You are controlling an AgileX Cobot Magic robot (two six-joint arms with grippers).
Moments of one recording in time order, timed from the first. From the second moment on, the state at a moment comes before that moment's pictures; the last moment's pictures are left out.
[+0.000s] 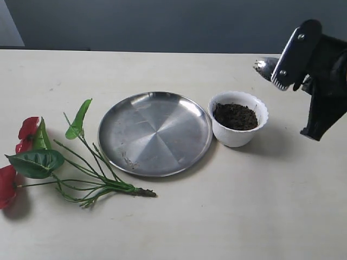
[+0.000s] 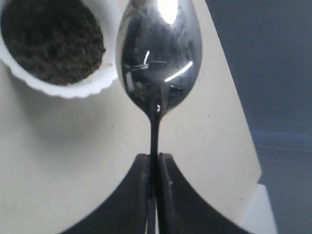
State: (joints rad) left arm 0.03 0.00 0.00 0.66 -0.15 -0.67; right arm 0.55 1.24 -0.78 -0.63 0.55 -0.29
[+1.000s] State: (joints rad) left arm 0.03 0.00 0.00 0.66 -0.15 -0.67; right arm 0.85 1.69 -0.91 -1.18 0.87 -0.21
